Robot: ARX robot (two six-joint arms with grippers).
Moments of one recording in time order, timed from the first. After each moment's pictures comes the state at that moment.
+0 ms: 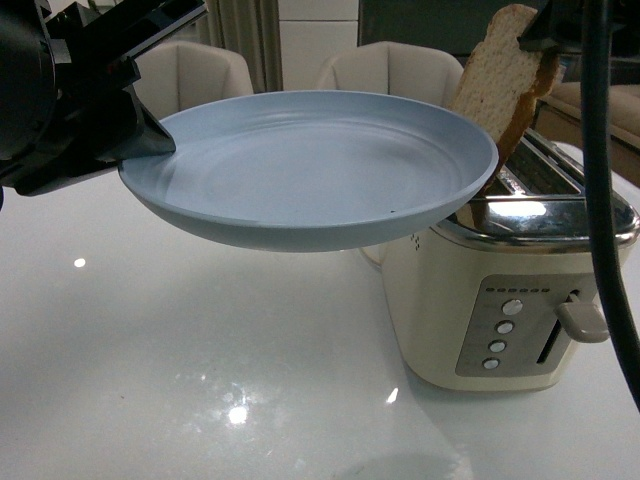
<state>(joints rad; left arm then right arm) -0.35 1.41 0.85 0.03 -0.02 -0.54 0.31 1.51 1.05 0.02 0.12 0.27</state>
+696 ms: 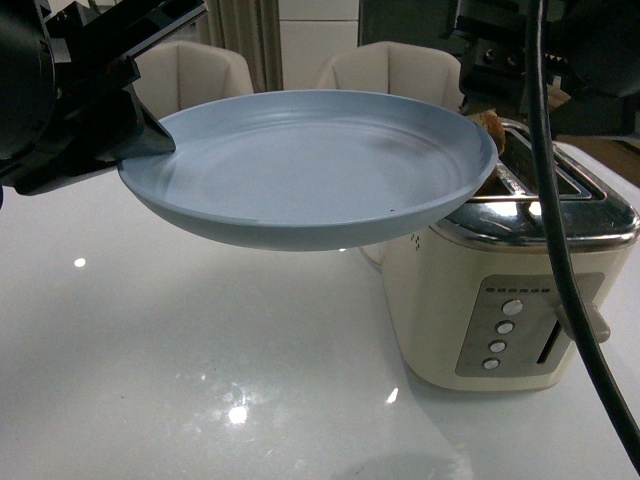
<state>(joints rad) -0.35 1.41 0.85 0.03 -0.02 -0.54 0.29 1.67 1.20 -0.18 0.08 0.37</state>
